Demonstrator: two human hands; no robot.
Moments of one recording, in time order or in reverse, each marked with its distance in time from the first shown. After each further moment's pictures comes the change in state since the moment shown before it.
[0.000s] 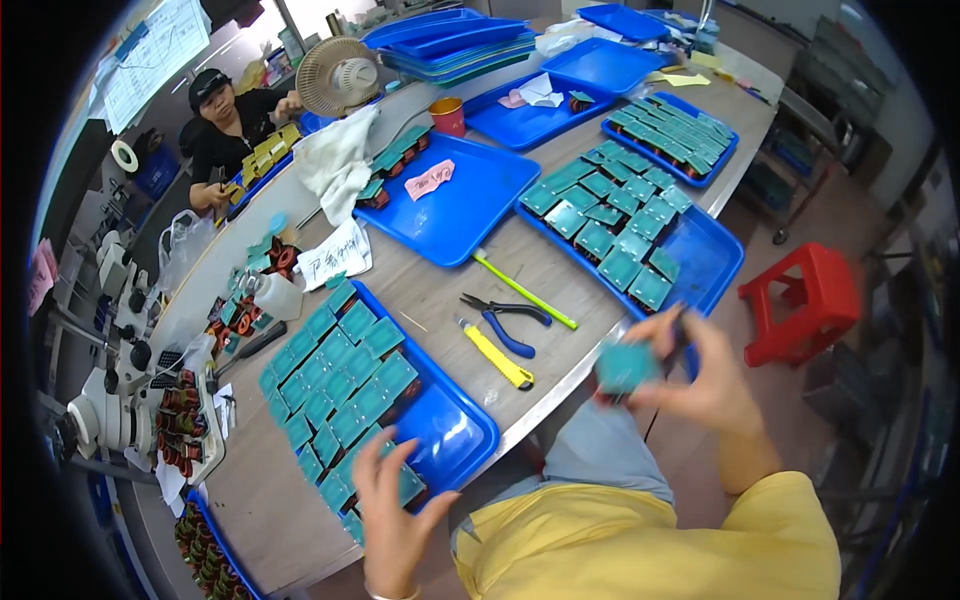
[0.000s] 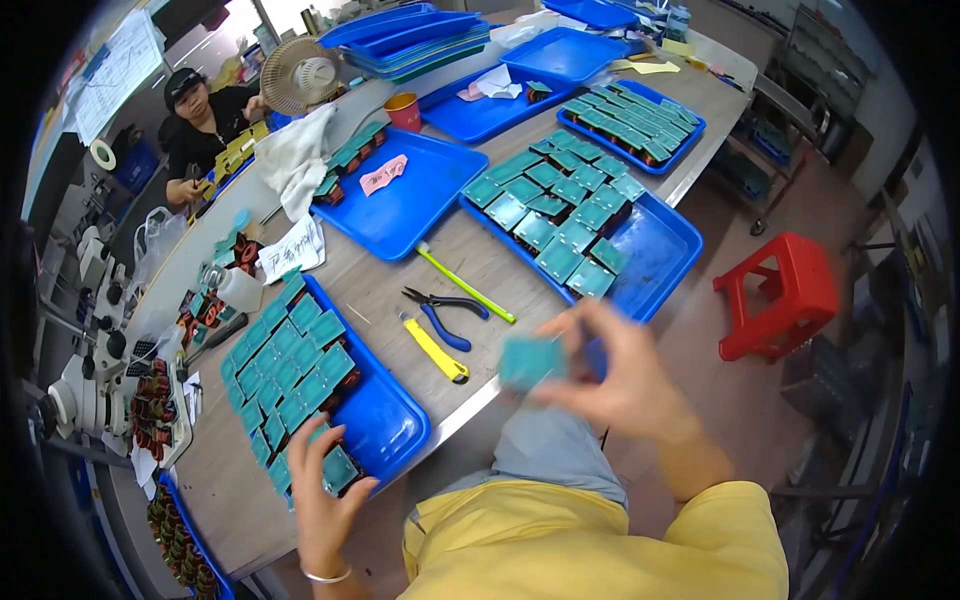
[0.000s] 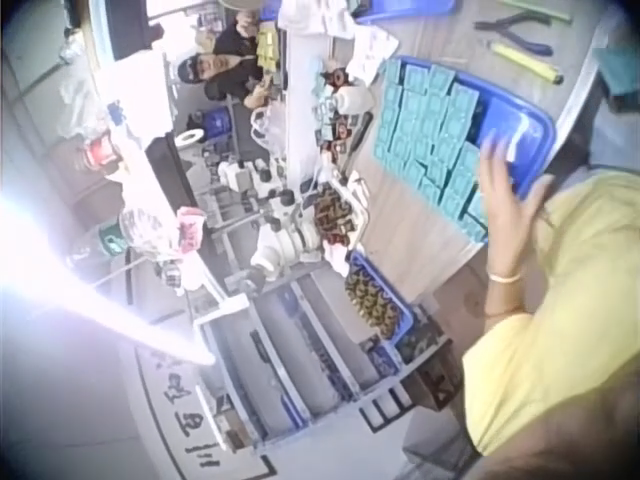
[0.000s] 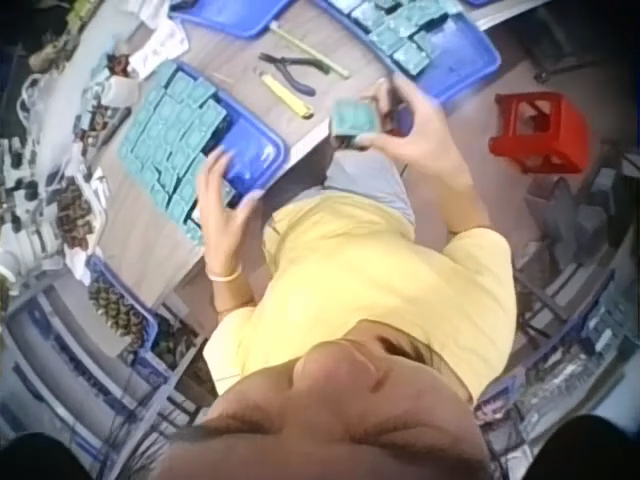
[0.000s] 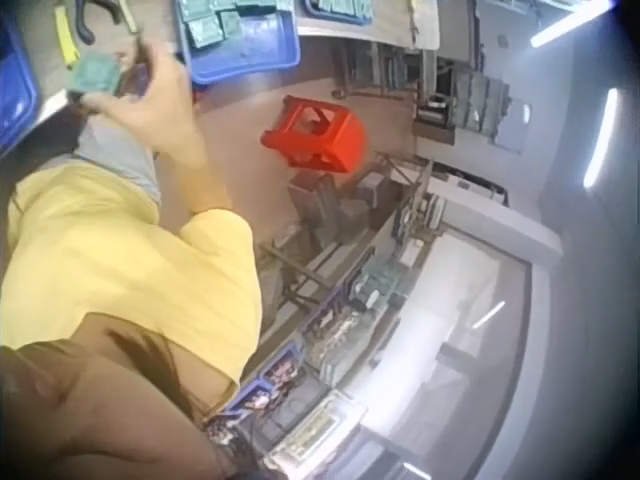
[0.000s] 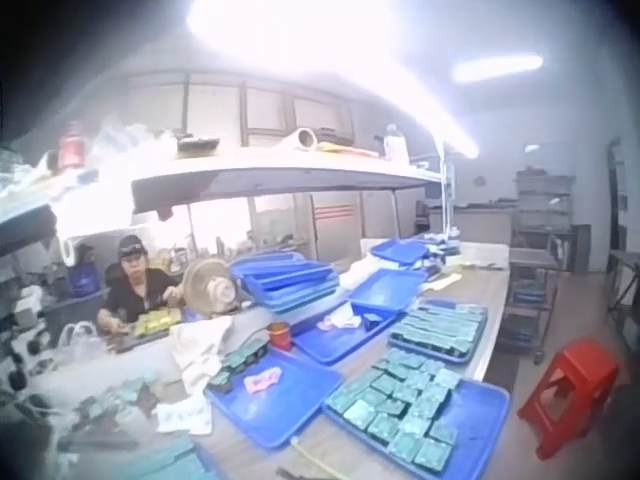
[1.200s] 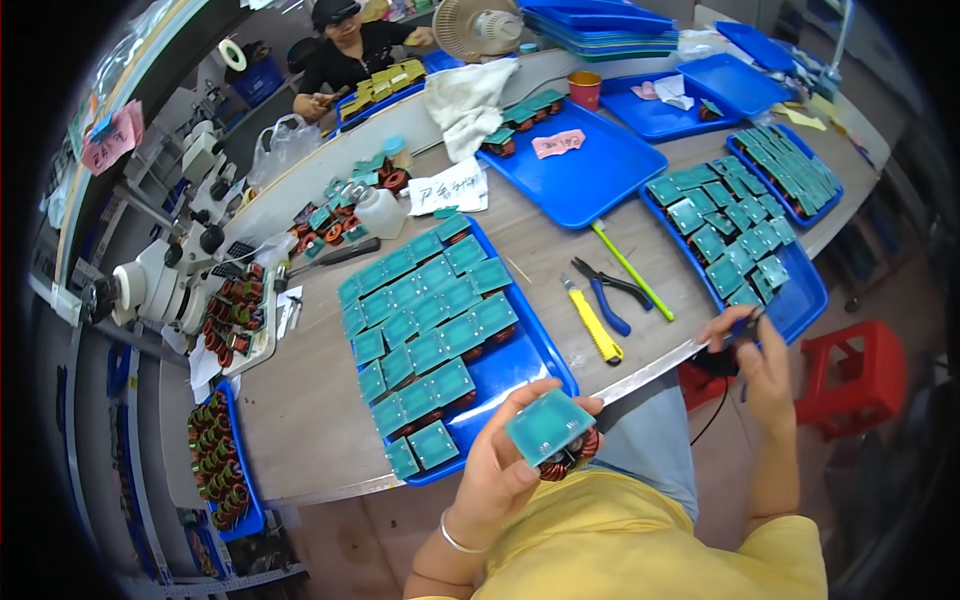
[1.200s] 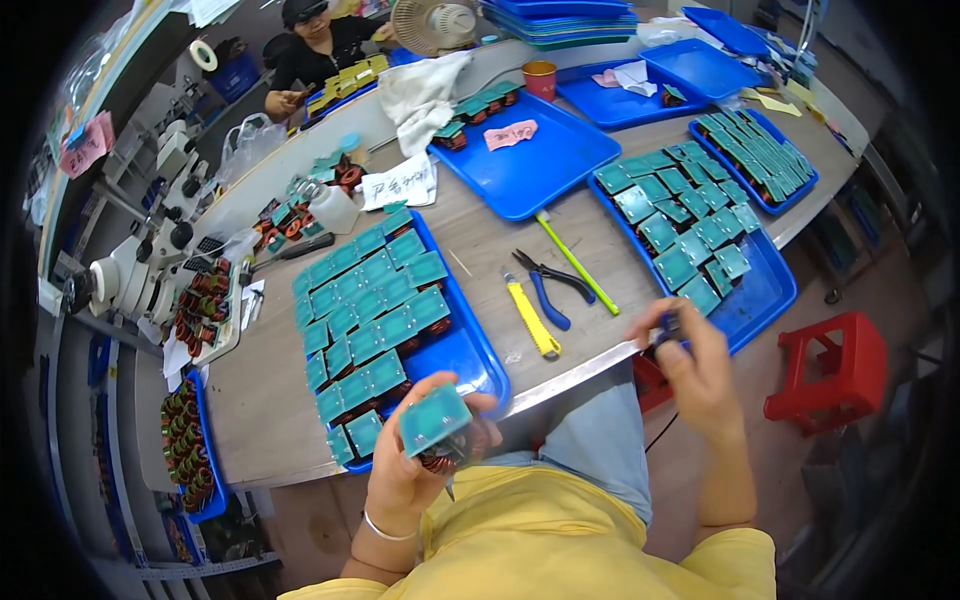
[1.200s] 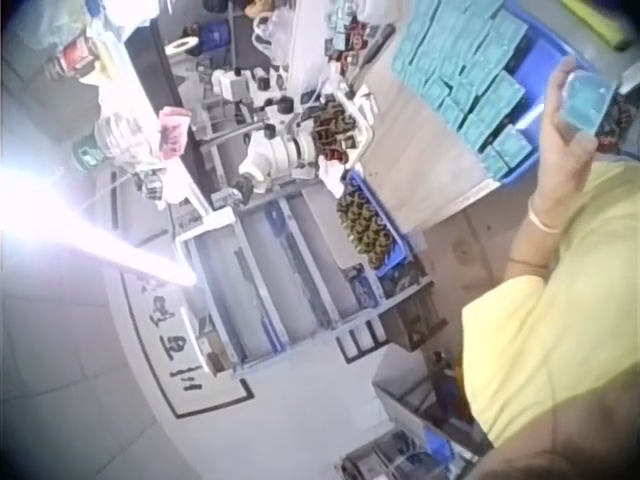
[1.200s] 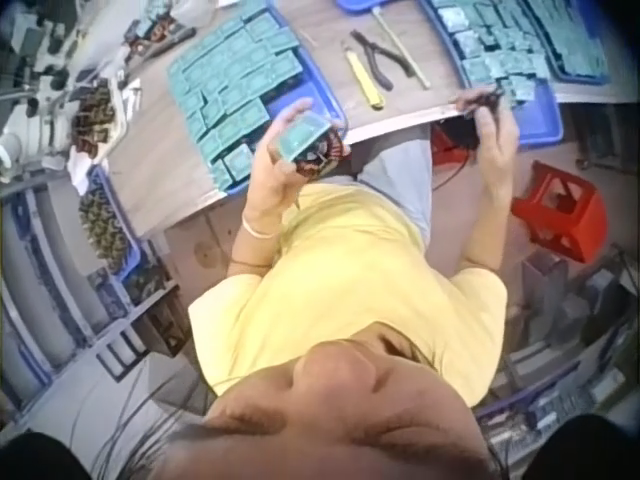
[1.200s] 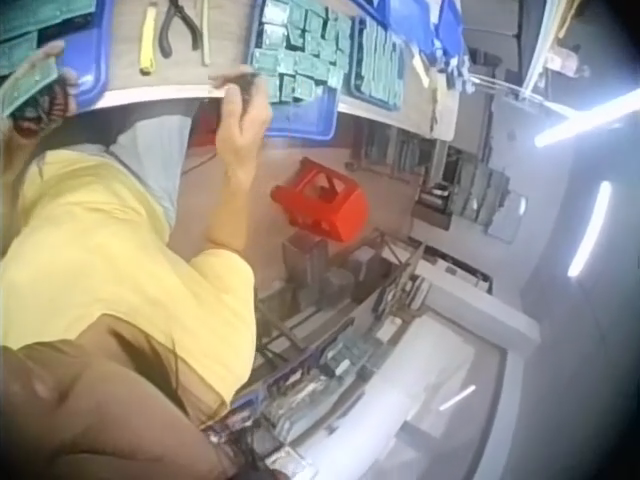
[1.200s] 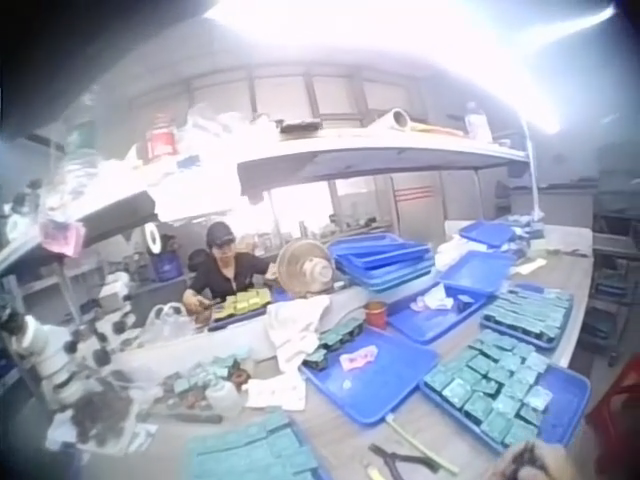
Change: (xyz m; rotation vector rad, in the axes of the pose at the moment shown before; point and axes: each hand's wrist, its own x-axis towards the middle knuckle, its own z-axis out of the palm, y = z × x) left_hand -0.001 0.032 0.024 -1.624 -0.152 -0.196; right_hand 0.011 0.021 0.016 0.191 -0.049 -0.030
